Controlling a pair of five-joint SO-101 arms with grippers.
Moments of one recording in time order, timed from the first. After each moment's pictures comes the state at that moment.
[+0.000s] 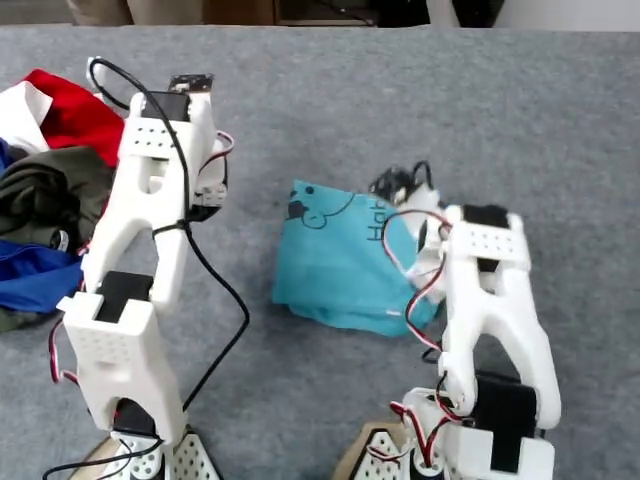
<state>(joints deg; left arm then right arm) 4.2 21.4 -22.1 96.0 -0.1 5.5 -13.6 40.2 65.5 41.8</state>
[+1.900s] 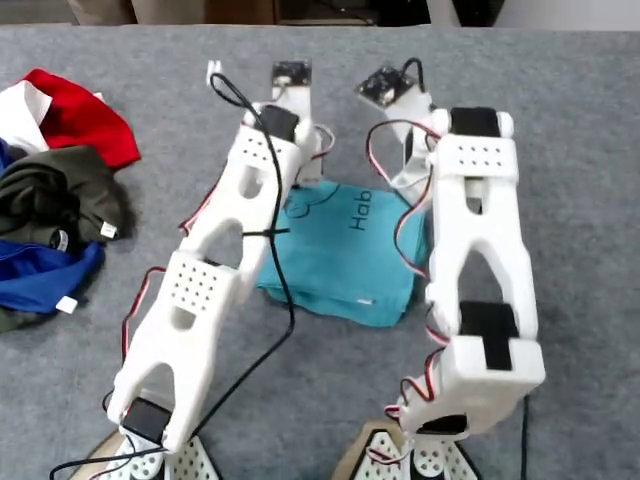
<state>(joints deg) 18.9 62.2 -69.5 88.6 11.3 -1.1 8.7 -2.7 80.9 33.5</state>
